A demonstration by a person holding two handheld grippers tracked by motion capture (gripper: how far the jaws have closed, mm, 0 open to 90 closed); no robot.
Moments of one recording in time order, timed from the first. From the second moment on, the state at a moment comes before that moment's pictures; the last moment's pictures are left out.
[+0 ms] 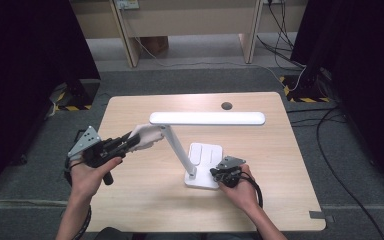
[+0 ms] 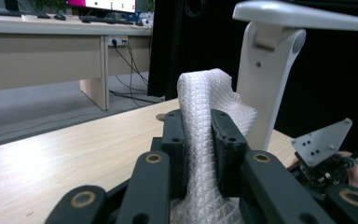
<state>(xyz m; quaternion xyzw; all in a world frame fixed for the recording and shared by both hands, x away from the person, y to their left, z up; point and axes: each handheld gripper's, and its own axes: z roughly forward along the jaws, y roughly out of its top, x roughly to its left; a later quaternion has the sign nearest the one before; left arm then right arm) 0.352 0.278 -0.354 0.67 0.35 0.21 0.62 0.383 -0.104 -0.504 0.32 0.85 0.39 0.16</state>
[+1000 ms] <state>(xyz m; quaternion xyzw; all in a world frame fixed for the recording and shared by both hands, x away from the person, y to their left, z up) 0.343 0.270 -0.306 0.64 0.29 0.24 0.67 0.382 -0.103 -0.505 0.32 0.85 0.39 0.16</state>
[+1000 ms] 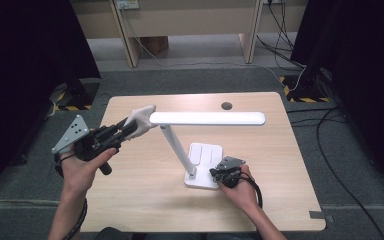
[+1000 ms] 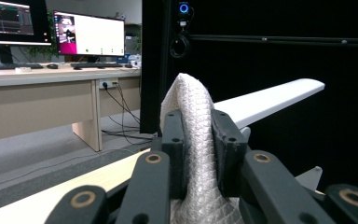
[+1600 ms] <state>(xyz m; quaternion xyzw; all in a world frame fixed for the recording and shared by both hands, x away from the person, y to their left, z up) 0.343 0.260 -0.292 0.66 0.27 0.24 0.66 0.382 -0.103 -0.505 0.32 0.85 0.39 0.16</state>
